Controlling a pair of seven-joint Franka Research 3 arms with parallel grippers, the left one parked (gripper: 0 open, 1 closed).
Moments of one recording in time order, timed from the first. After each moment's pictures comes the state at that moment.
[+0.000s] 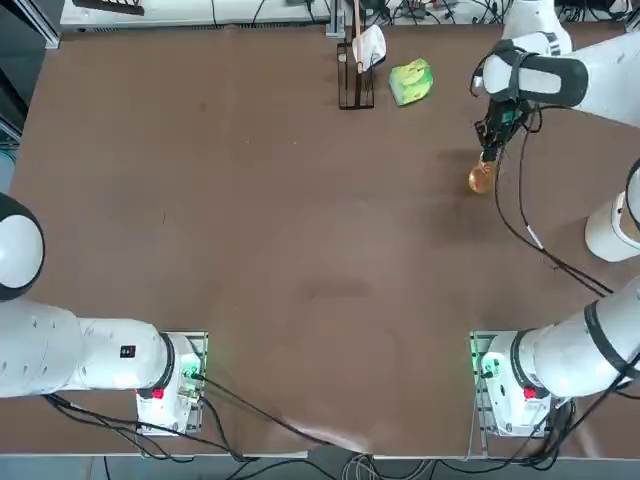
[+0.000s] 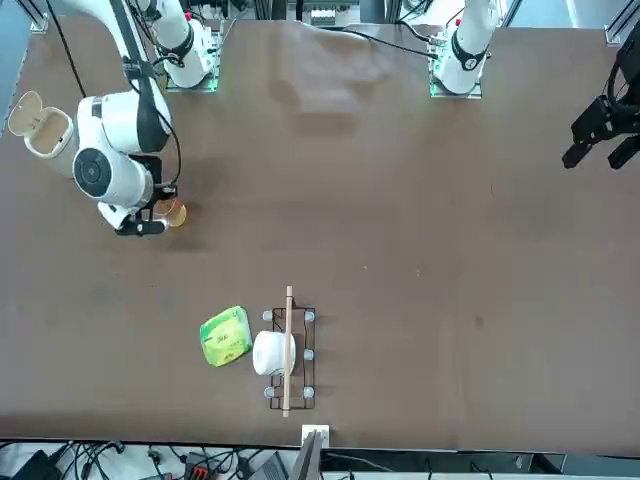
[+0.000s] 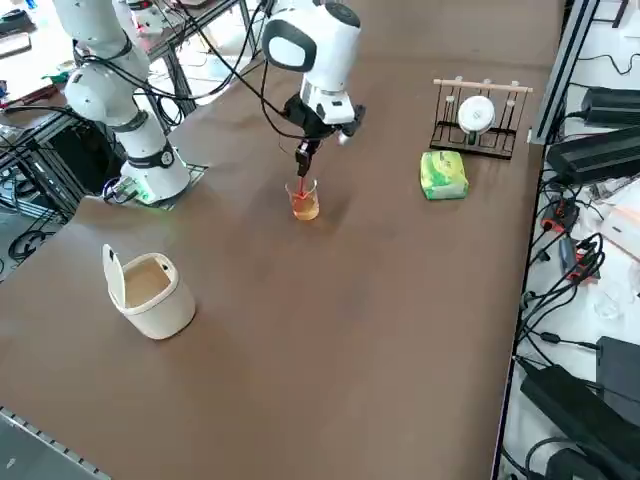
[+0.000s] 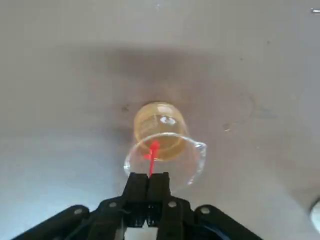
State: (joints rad) arm 0.21 0.19 -0.10 -2.12 -0.07 1.98 0.05
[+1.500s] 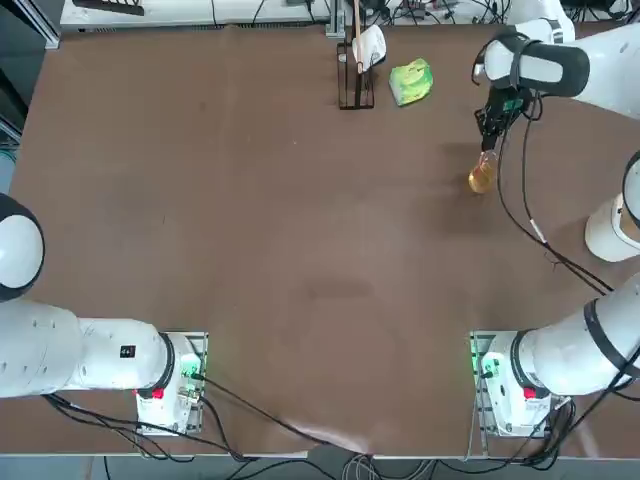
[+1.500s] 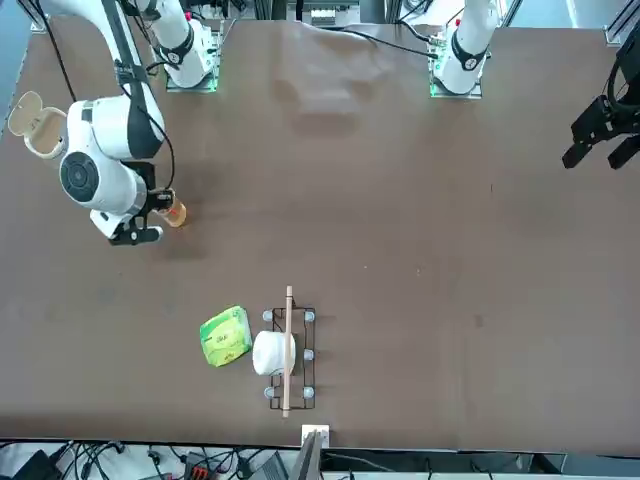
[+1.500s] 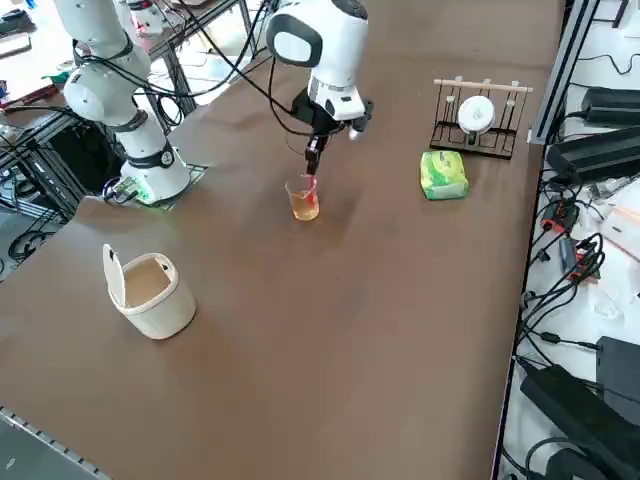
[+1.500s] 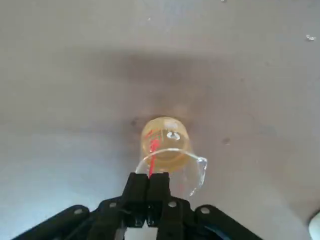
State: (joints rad) arm 0.20 0.21 -0.08 -2.05 -0.04 1.96 0.02
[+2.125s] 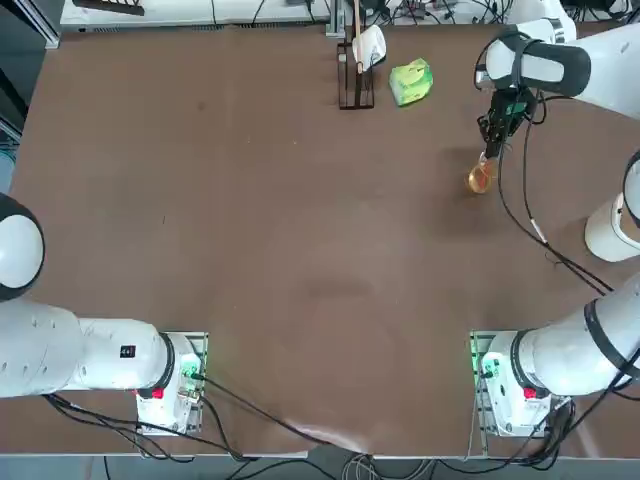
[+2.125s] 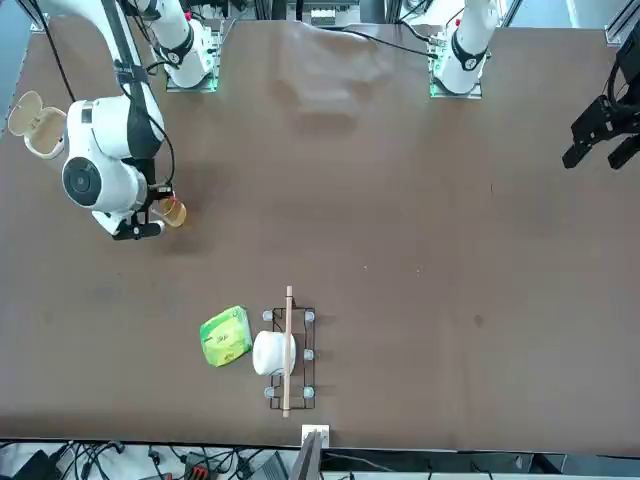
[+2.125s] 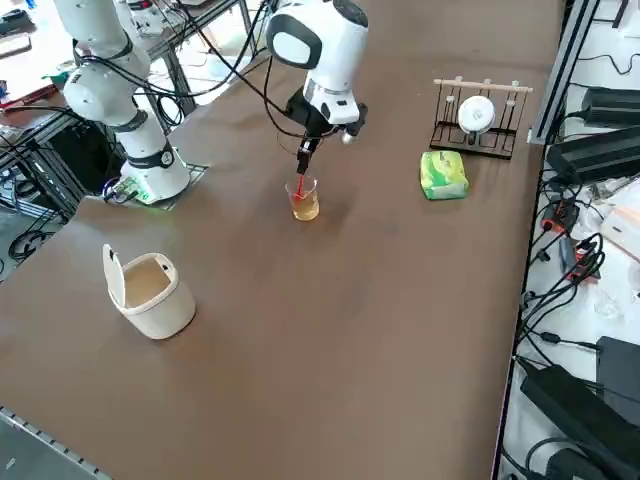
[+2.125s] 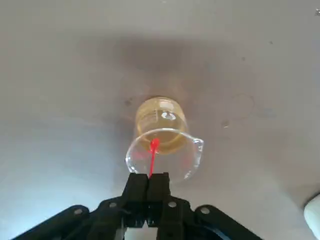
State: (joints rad) arm 0.19 0.21 -0.09 -2.05 -0.04 1.90 0.00
